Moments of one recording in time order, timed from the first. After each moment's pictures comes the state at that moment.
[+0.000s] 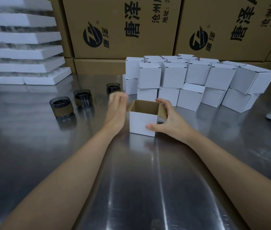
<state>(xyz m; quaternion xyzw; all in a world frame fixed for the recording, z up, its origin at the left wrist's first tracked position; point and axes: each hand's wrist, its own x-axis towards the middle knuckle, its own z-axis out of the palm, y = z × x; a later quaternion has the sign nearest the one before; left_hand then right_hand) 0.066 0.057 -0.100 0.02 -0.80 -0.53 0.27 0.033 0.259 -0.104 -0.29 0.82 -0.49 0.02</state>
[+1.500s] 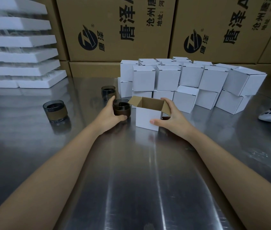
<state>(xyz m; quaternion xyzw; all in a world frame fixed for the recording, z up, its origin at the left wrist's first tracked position) 0.042 0.024 -0.110 0.03 -0.86 -0.49 0.12 0.010 0.279 -0.104 -0.25 0.82 -0.52 -0.01</state>
